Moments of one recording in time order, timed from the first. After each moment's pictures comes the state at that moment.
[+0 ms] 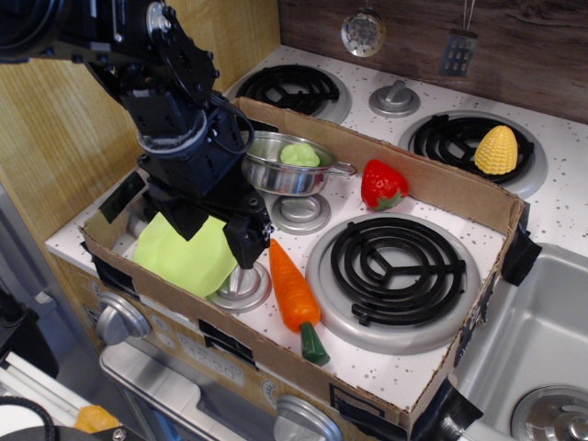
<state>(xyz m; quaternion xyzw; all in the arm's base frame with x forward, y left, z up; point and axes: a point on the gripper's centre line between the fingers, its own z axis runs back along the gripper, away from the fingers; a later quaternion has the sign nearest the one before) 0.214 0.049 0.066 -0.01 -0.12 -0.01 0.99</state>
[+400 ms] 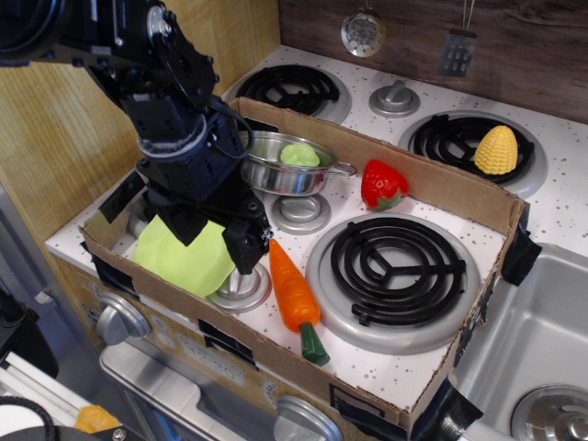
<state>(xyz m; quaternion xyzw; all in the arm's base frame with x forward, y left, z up) 0.211 0.048 0.064 -0.01 -0.11 -0.01 0.99</state>
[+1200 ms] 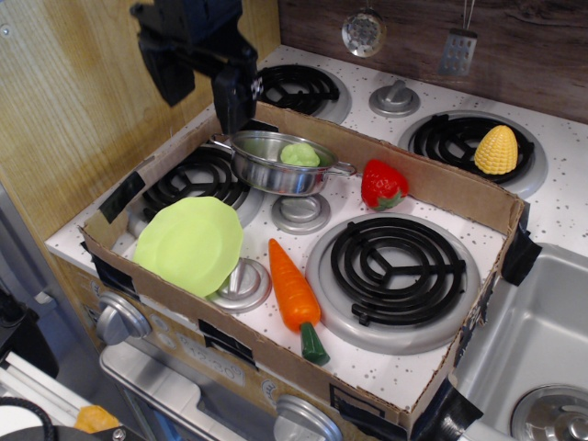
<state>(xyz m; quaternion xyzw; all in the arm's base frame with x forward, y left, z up) 0.271 0.085 0.138 0.05 -0.10 -0.05 0.99</state>
